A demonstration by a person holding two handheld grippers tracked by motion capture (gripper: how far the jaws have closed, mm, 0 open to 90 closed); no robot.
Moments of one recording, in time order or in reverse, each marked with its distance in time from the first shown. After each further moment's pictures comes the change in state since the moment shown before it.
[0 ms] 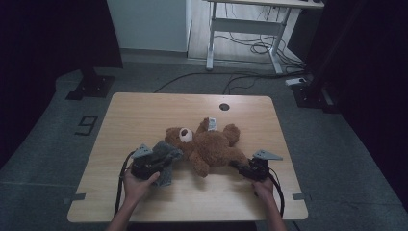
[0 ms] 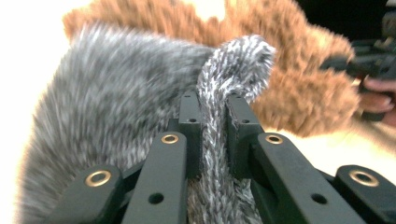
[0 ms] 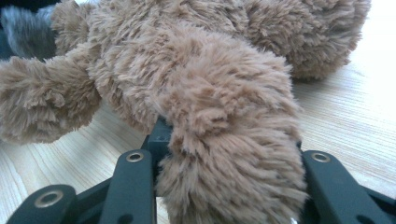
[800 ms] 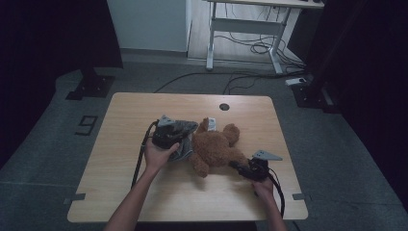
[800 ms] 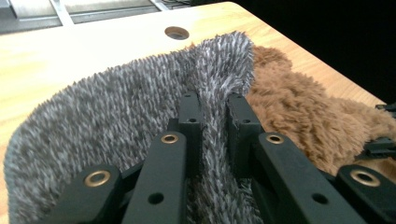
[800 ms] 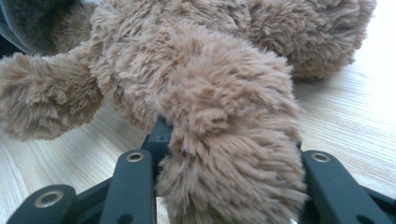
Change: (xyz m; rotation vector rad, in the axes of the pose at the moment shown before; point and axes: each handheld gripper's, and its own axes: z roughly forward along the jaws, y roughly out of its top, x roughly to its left) left arm -0.006 0.079 0.065 0.035 0.077 0.065; right arm 0.000 -0.001 0.001 0.003 0.009 -0.021
